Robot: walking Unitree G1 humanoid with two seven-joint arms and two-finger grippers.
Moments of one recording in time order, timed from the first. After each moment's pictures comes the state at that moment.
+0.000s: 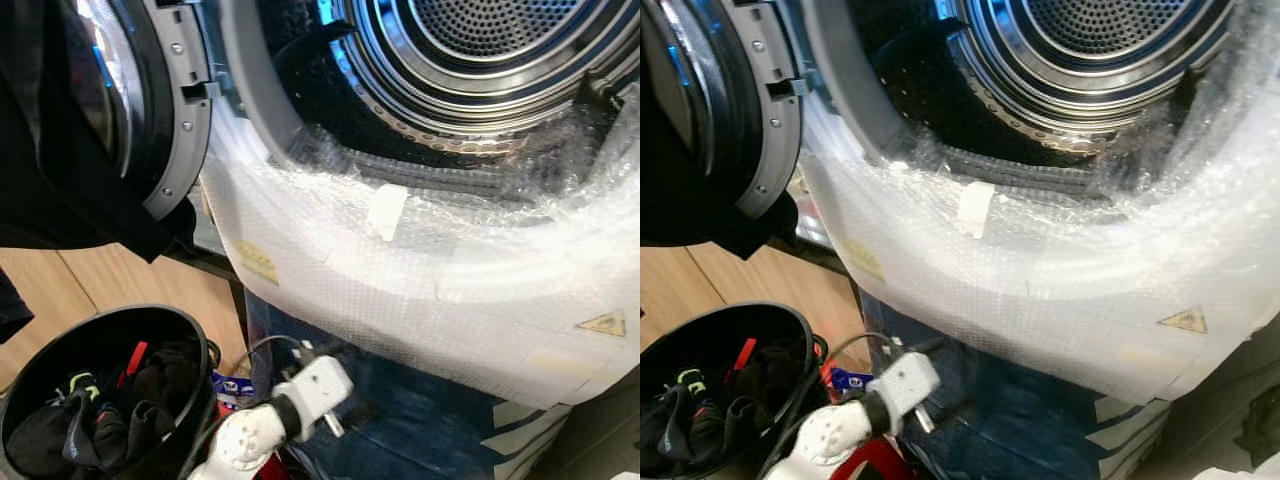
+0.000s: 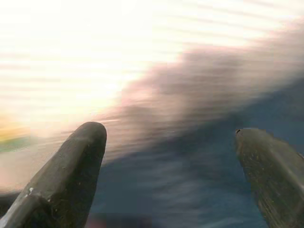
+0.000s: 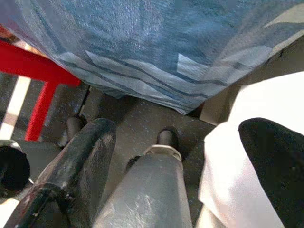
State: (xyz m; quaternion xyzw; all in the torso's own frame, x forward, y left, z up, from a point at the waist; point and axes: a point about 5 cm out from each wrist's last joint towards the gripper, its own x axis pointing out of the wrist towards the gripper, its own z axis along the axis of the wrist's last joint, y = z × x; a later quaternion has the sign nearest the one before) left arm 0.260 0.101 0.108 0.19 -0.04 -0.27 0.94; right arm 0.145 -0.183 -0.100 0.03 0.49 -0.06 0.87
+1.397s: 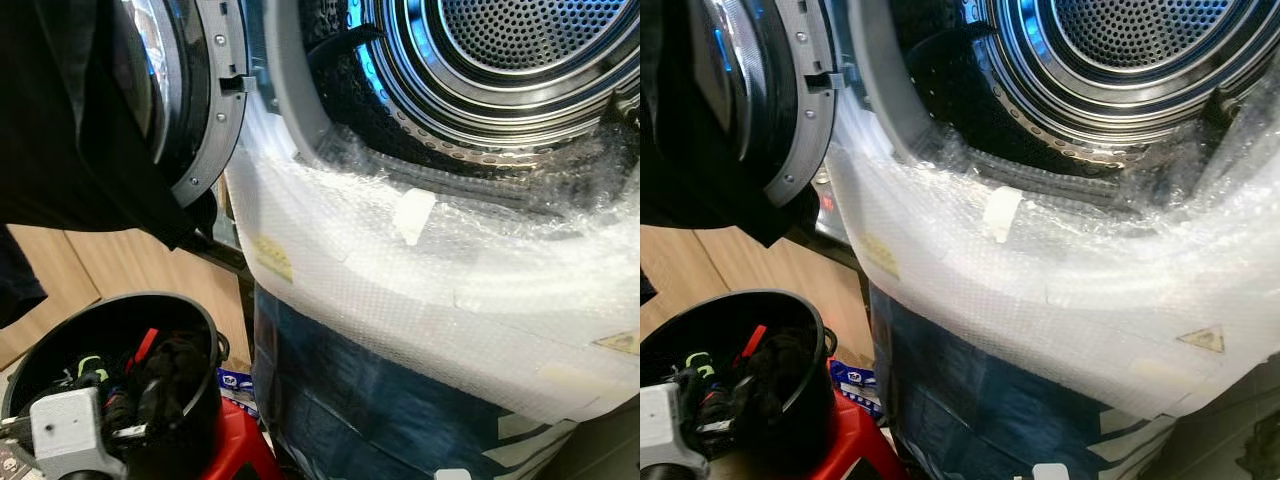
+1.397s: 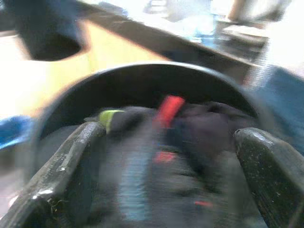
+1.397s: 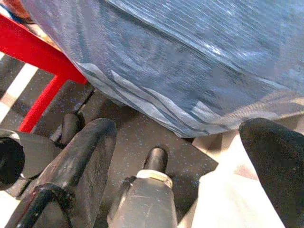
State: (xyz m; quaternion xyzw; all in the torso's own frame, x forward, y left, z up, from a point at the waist) left arm 0.158 0.241 0.124 -0.01 0.07 0.20 0.98; right arm 0.173 -0.174 -0.090 -0.02 0.47 0.01 0.88
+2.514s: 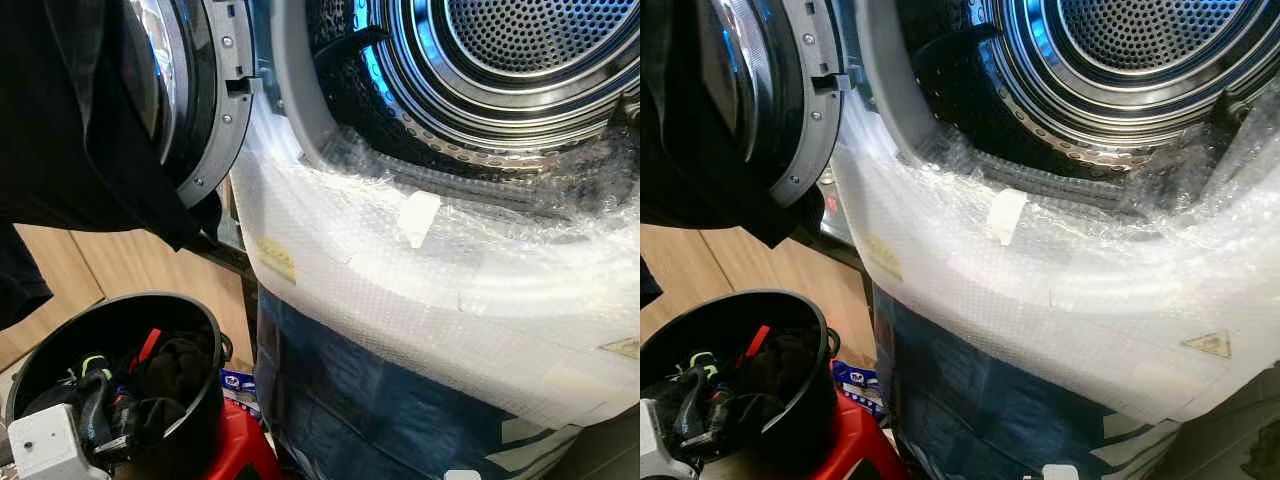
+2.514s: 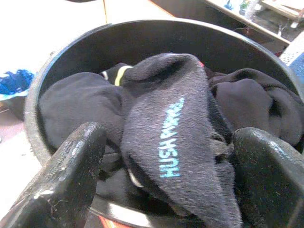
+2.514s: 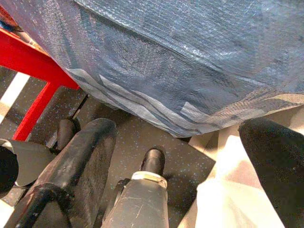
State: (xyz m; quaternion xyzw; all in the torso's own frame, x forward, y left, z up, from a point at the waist) left arm 0.156 0.237 0.105 -0.07 0.13 0.22 0.96; right arm 0.170 -0.186 -0.090 -0.01 0.47 -0.01 0.88
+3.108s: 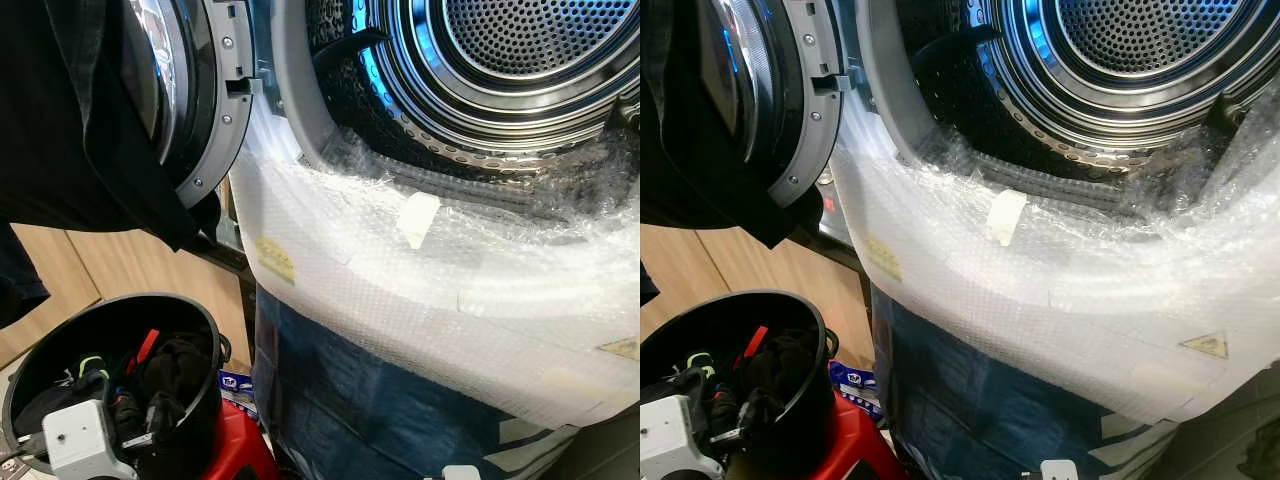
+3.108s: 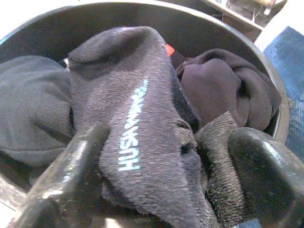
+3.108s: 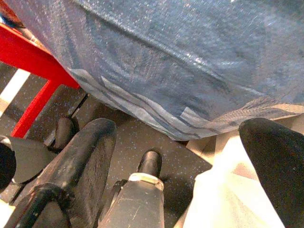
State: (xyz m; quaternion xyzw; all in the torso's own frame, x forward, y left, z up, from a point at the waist) left arm 0.166 0.225 0.092 -0.08 0.14 0.18 0.97; right arm 0.173 -0.185 -0.089 -0.03 0.47 0.01 0.88
